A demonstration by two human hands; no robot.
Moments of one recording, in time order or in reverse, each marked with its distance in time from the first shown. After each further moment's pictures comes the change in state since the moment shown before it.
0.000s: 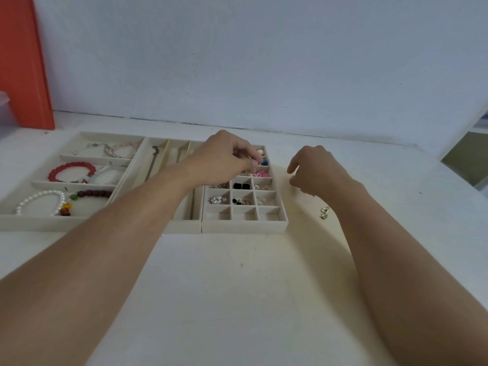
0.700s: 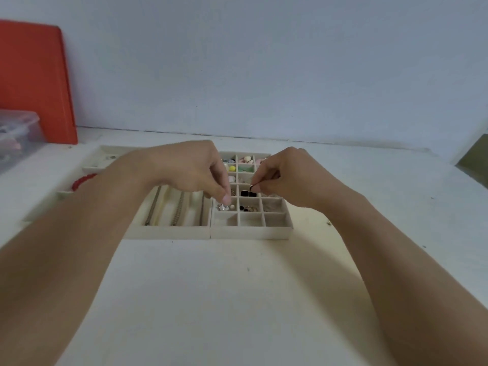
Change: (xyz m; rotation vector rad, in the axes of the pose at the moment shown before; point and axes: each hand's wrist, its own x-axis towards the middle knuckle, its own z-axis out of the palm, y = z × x) left_hand -0.033 0.017 -0.062 0.362 -0.380 -0.086; right_hand -0.035 -0.045 -0.017 0.466 -0.081 -0.366
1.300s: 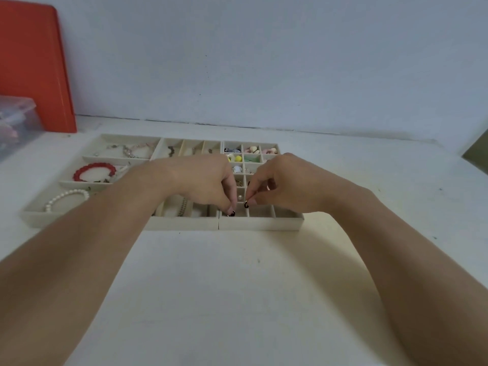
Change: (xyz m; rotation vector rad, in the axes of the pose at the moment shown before) left_hand 0.004 -0.008 0.029 0.115 -0.081 0.001; right_hand 0.000 -0.005 0.020 -0.182 -0.217 -0.184
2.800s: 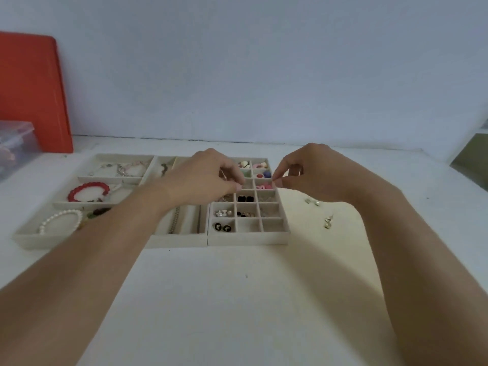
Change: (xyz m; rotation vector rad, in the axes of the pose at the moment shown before) left_hand 0.018 0.004 -0.001 -0.221 0.418 0.018; right_hand -0.027 0.023 -0.055 -0.024 0.158 0.234
